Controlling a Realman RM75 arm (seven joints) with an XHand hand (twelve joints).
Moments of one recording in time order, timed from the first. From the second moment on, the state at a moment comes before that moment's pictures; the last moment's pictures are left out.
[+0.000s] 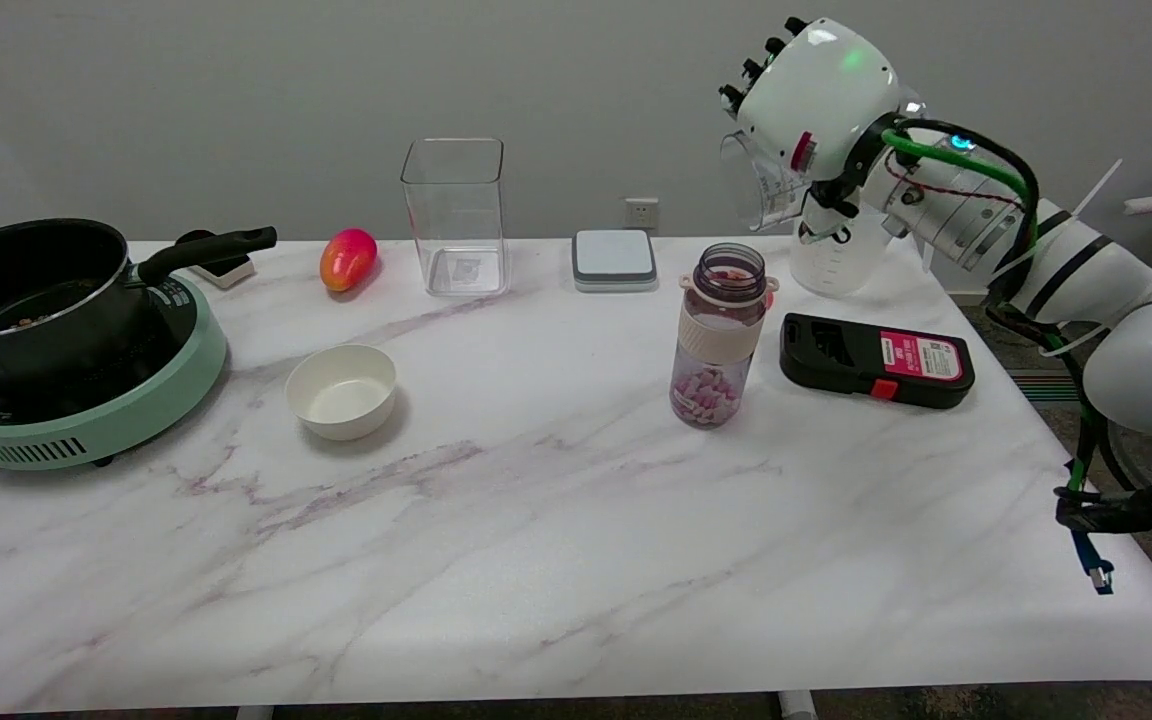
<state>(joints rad) 0.08 -0.46 -1.71 1.88 1.13 0.13 -0.94</state>
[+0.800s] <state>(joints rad) -0.10 -0.56 -1.48 1.88 1.18 0.53 -0.40</state>
